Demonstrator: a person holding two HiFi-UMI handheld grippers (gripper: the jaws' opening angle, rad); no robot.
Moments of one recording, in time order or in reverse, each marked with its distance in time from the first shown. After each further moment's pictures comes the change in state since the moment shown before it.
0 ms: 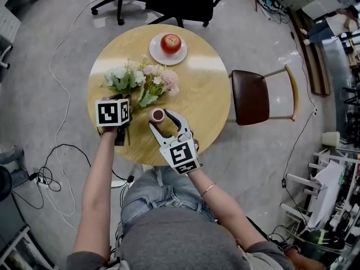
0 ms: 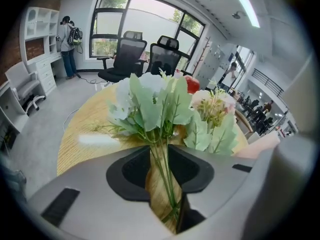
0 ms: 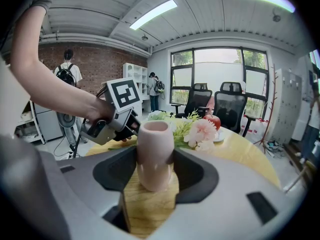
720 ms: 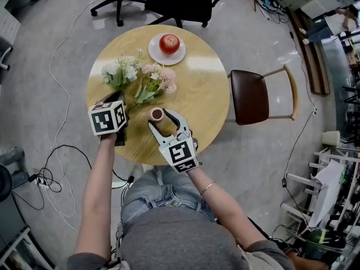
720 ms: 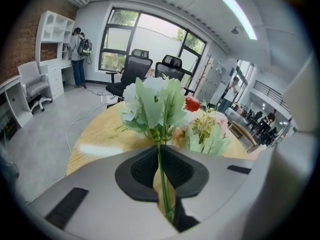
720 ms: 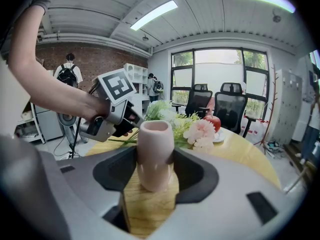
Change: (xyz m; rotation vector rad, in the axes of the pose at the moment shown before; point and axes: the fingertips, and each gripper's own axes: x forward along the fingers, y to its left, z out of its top) left arm -0.027 0.002 0.022 -0.048 -0.201 0.030; right arm -0.003 0.000 -0.002 -0.006 -0.007 0.002
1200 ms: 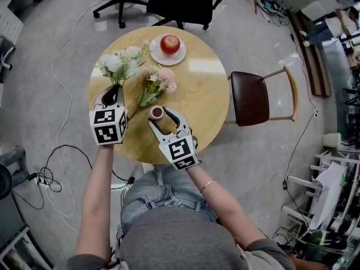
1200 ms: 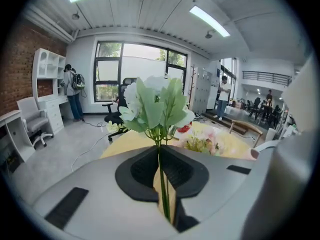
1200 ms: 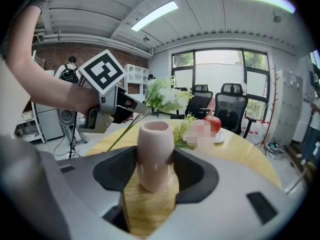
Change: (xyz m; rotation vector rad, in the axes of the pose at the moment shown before) left arm -0.041 -0.018 0.044 0.223 -0.255 0.051; right arm 0.001 -0.001 -0.001 -0.005 -0.007 0.004
